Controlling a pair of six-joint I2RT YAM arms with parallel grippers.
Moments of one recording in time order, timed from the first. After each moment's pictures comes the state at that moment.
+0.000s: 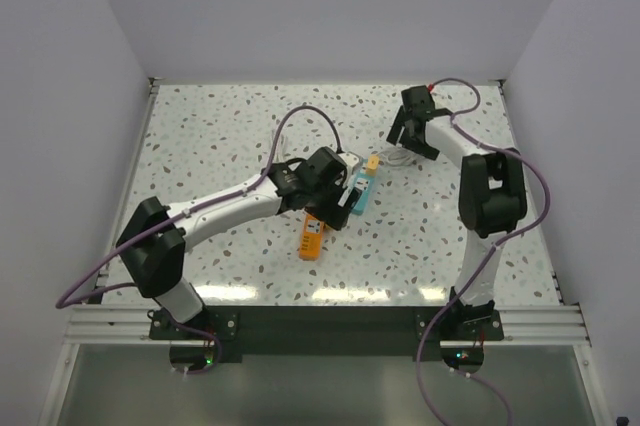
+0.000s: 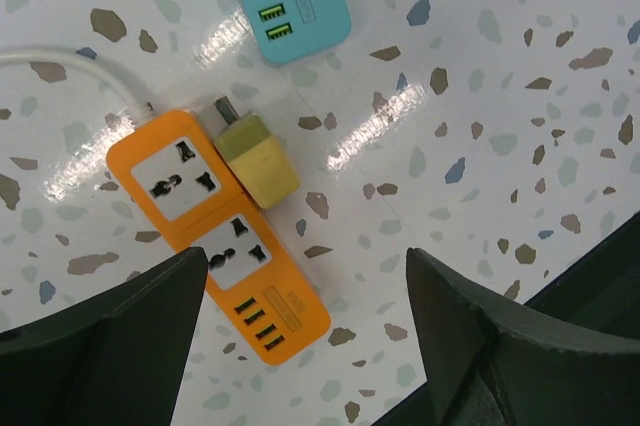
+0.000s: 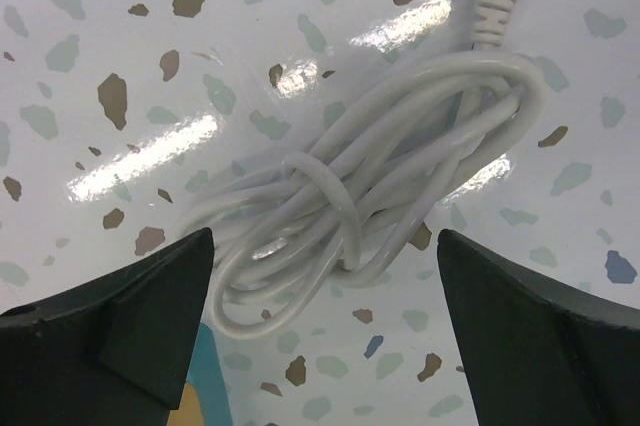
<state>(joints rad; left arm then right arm) -0.90 1.63 1.26 -0.59 -0.02 -0.28 0.21 2.00 1.51 -0.55 0.34 0.61</state>
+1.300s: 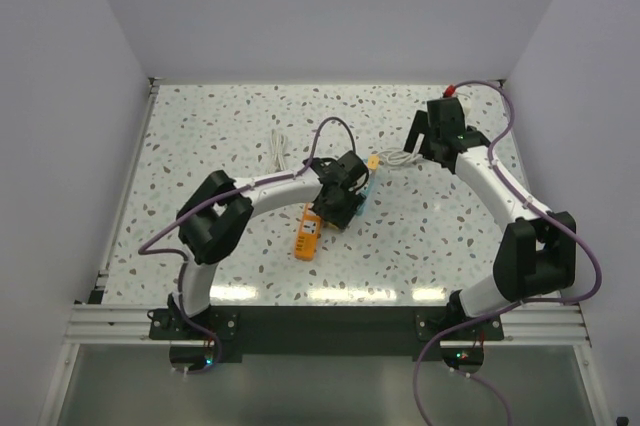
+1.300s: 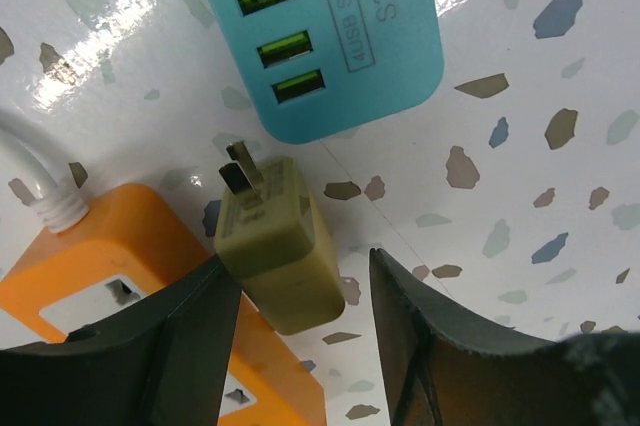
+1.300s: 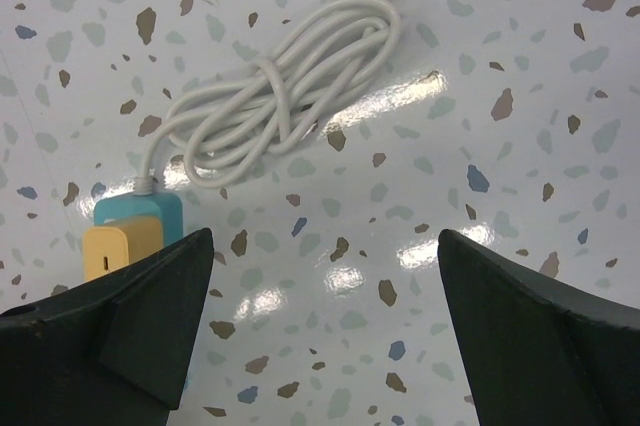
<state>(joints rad) -0.88 2.00 1.46 -0.69 0.01 -0.27 0.21 1.51 1.19 -0.52 0.34 0.45</state>
